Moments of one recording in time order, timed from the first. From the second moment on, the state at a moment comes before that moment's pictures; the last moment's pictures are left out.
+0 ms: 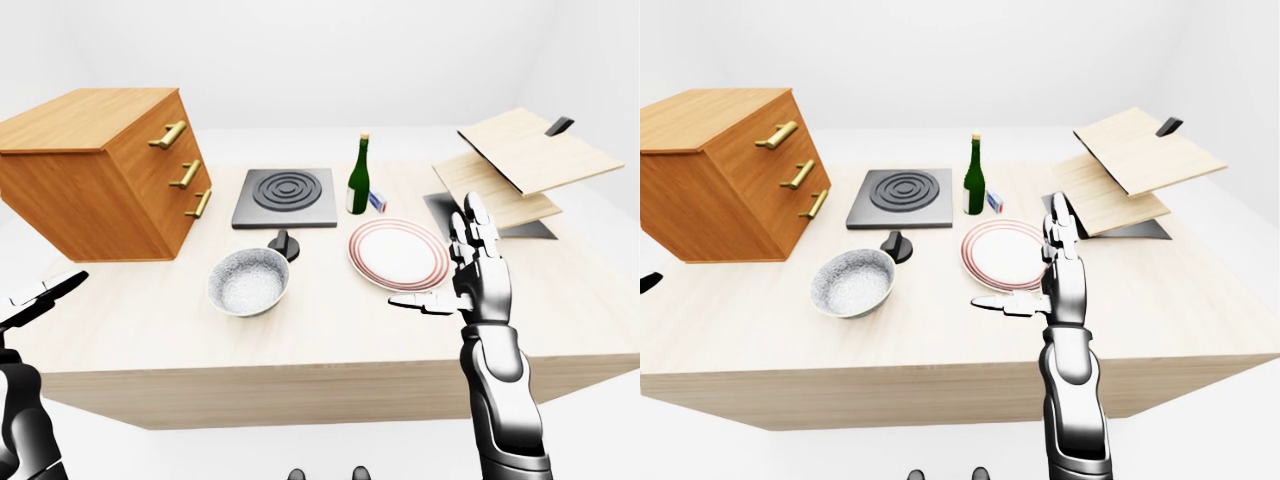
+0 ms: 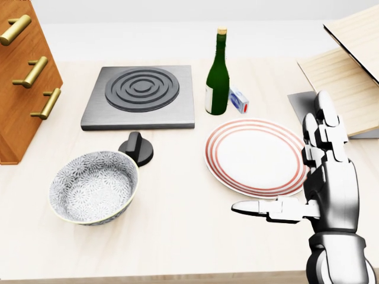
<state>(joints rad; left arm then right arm) -0.10 0.43 0.73 -0.13 -0.38 0.09 0.14 -0.01 -0.03 -0.09 -0.41 -0.04 0.09 -0.02</state>
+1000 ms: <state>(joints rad) -0.10 0.43 0.72 -0.12 -0.38 0.09 0.14 -0.01 -0.04 -0.10 -0.42 -0.04 0.09 -0.02</state>
